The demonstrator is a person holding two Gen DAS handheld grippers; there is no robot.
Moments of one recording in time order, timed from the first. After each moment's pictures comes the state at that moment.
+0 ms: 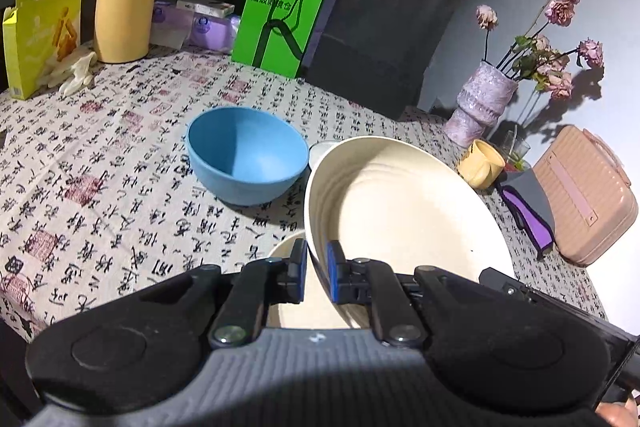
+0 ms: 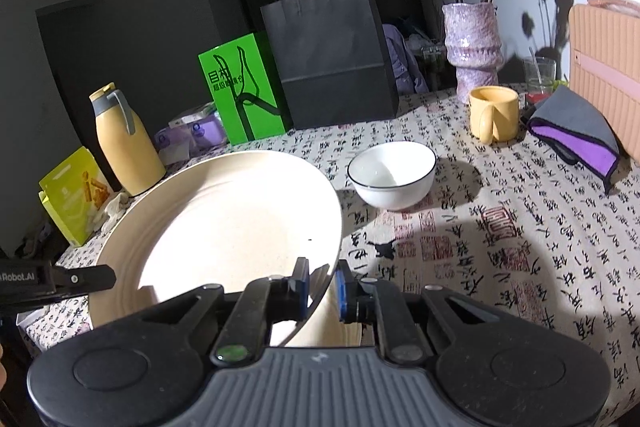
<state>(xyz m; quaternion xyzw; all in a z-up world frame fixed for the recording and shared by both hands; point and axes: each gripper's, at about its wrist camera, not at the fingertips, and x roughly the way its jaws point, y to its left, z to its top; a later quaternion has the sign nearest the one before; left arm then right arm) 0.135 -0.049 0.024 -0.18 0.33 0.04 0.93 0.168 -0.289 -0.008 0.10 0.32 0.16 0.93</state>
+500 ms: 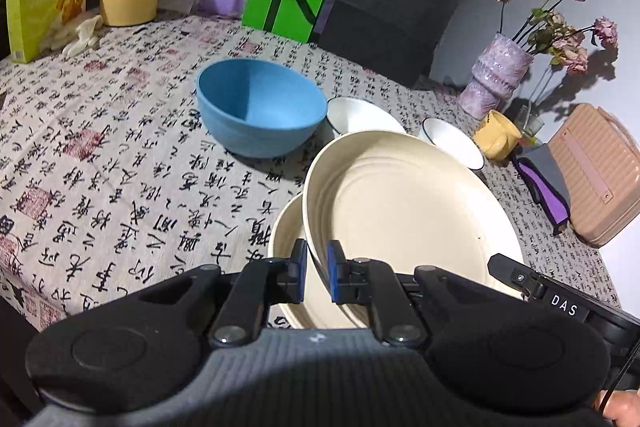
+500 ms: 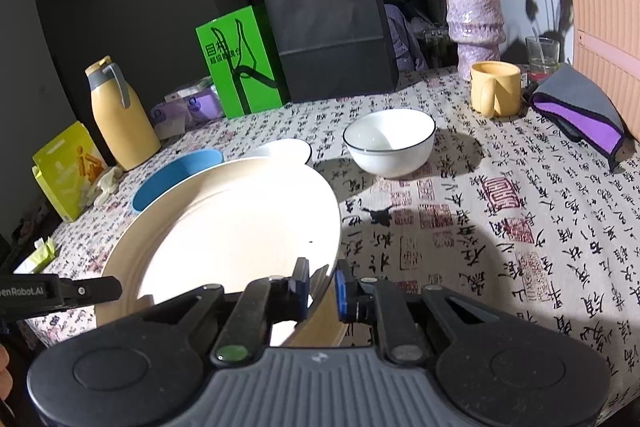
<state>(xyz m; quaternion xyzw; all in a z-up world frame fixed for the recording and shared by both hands) 0.136 -0.046 -0.017 -0.19 0.36 0.04 0.91 0.168 -0.286 -0.035 0.09 0.34 0.16 0.92</state>
